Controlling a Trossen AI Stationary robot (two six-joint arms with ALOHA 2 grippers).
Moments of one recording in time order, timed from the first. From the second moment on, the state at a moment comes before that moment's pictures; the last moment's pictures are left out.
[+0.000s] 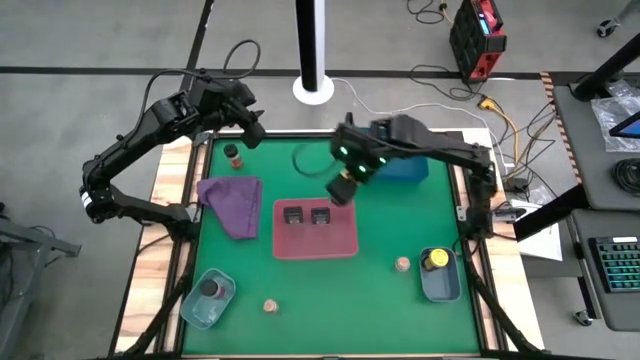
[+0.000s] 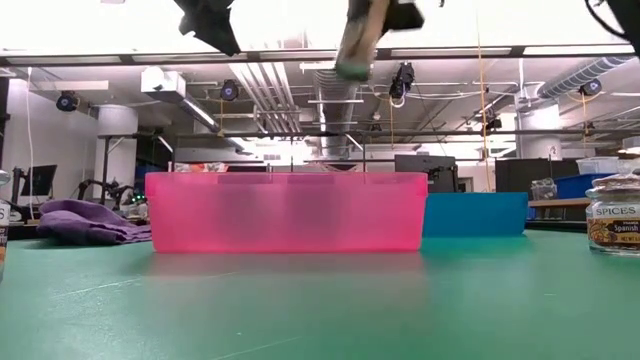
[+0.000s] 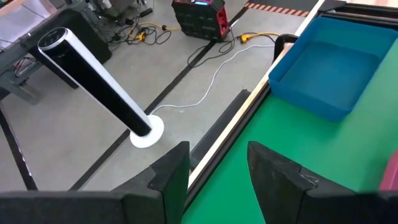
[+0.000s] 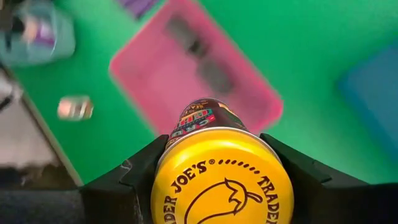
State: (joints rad) left arm 0.59 1.26 1.53 -0.85 -0.24 0.17; right arm -0.11 1.92 2.27 -1.49 -0.09 0.59
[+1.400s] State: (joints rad) left arm 0.38 1.23 1.69 -0.88 -0.10 -0.15; right arm 0.99 1.31 1.21 -1.43 0.11 1.48
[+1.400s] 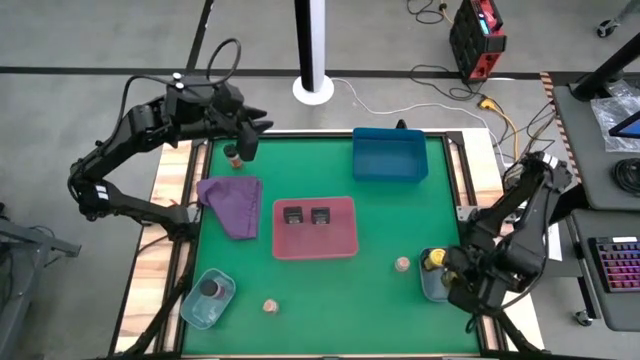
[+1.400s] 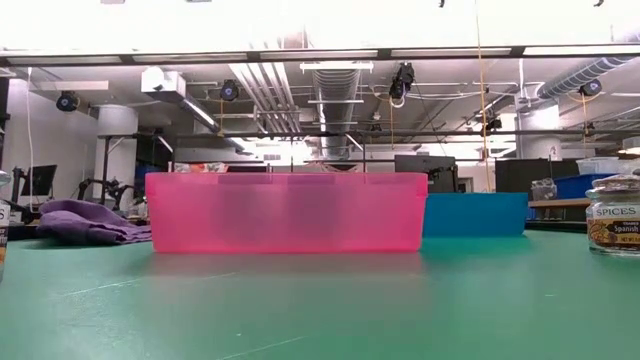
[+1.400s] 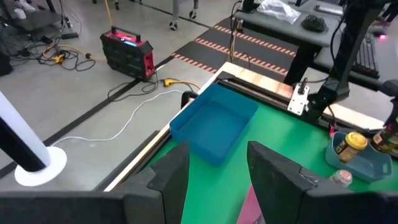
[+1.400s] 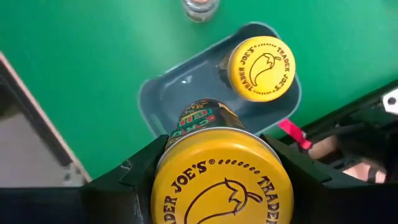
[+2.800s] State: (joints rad) left arm 0.38 1.26 1.67 -0.86 -0.15 -0.11; right arm 0.98 1.33 0.86 -1.03 0.13 1.58
